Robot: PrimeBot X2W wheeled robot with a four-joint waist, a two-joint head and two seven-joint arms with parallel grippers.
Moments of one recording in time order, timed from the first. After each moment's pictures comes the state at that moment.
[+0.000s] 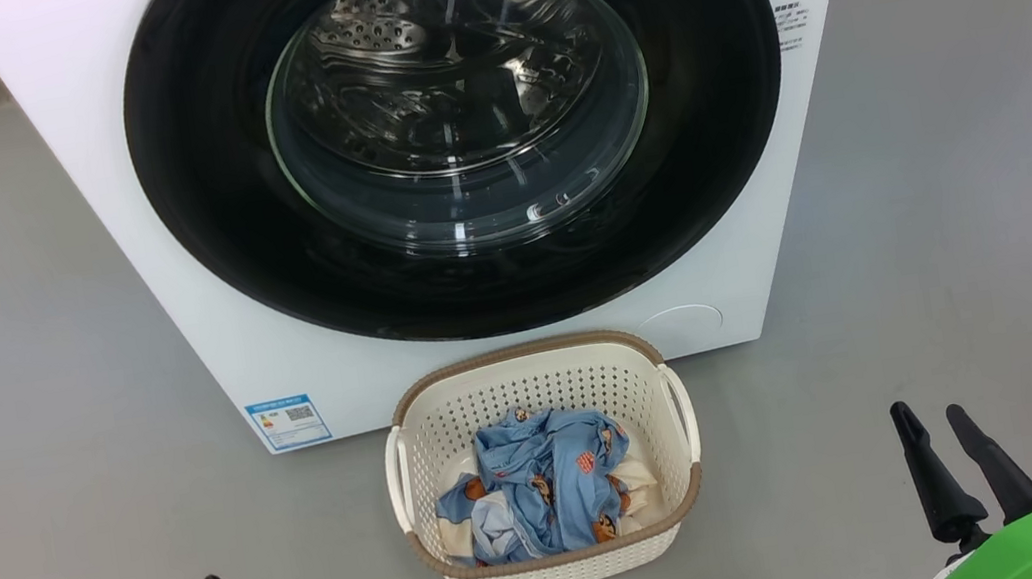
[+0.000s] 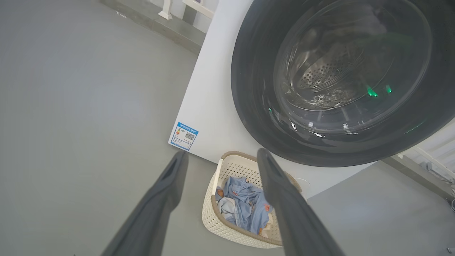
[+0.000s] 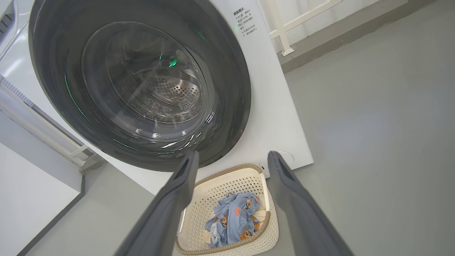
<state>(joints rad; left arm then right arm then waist) 0.02 0.05 0.03 0.23 -0.63 -0.10 -0.11 -0.02 -0.12 -0.03 0.24 0.64 0.13 -0.11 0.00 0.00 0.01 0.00</state>
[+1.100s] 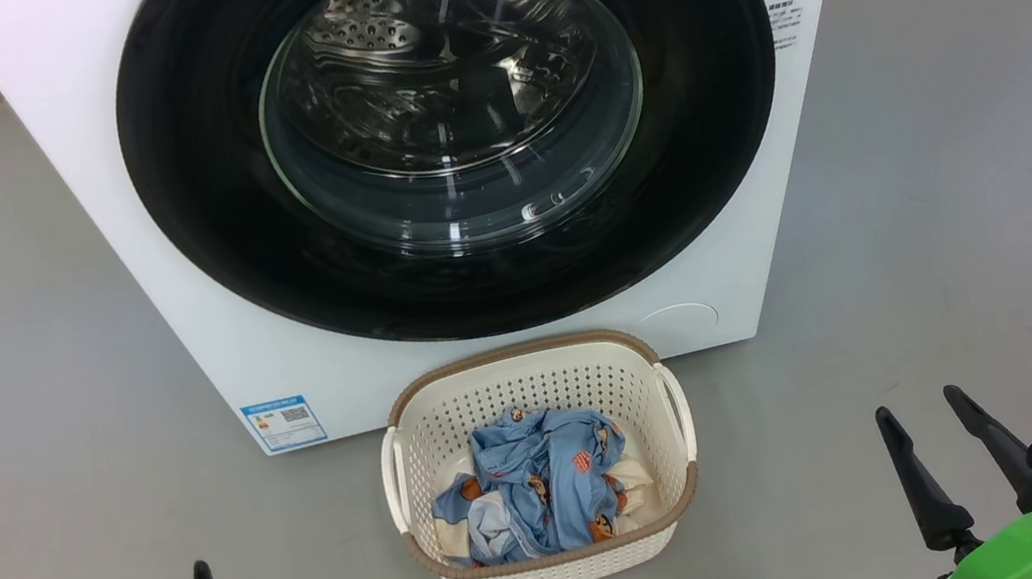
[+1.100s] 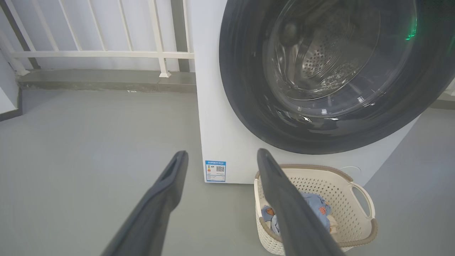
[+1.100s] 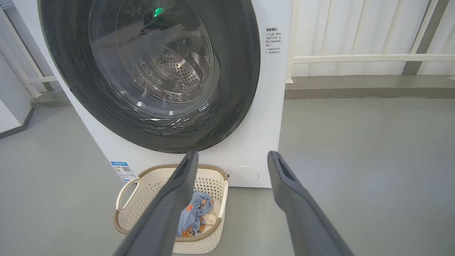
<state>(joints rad) 0.04 0.07 0.05 0.17 -0.21 -0.07 -0.21 -0.02 -0.14 -0.03 0.22 0.22 0.13 -0.21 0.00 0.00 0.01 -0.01</state>
